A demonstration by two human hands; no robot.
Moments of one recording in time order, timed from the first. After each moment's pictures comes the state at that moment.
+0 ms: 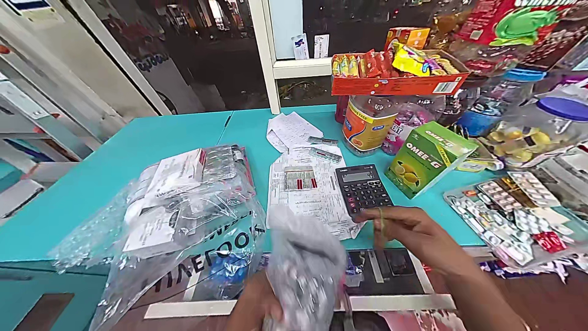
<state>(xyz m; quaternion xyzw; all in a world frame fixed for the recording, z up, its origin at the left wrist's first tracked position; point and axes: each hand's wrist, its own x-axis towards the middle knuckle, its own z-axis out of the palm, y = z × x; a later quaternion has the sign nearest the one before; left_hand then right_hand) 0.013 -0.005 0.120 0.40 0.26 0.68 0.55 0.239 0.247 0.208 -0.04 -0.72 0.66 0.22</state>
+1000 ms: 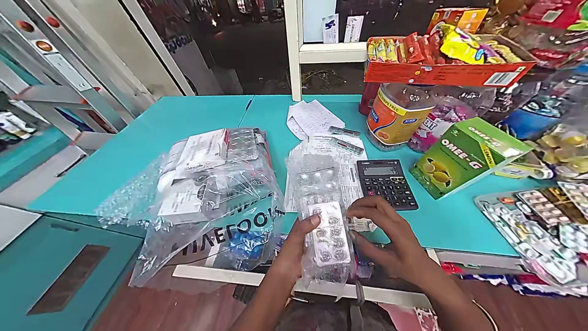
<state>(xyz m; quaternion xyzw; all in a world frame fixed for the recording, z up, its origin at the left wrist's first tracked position) 0.039 0.055 0.163 0.06 0.37 0.75 0.54 0.182 0.208 0.178 0.00 -0.88 0.35 0.33</state>
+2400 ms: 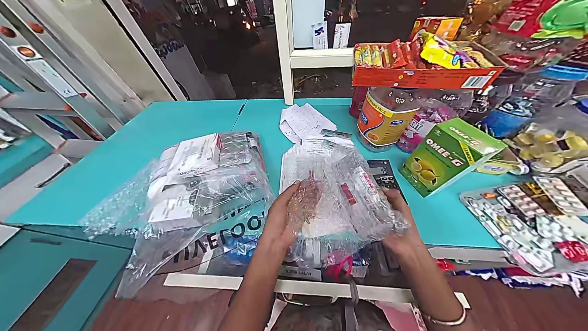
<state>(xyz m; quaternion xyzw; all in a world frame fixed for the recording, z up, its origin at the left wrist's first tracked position) -0.005 0.097 0.175 0.03 0.36 0.78 0.51 0.189 0.233 0.163 -0.21 -0.26 0.90 0.28</state>
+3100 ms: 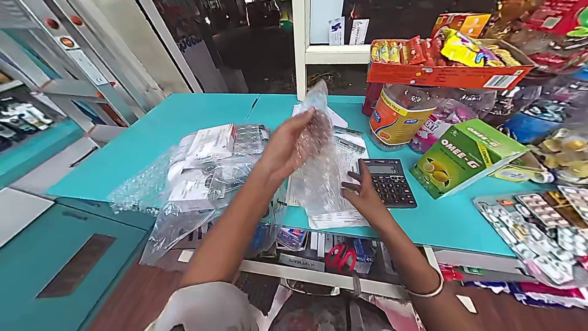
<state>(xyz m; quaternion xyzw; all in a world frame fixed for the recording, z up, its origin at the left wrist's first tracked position) -0.054 0.125 0.279 0.30 0.41 0.75 0.43 0.131 0.238 0.146 -0.33 -0.72 0.57 0.24</state>
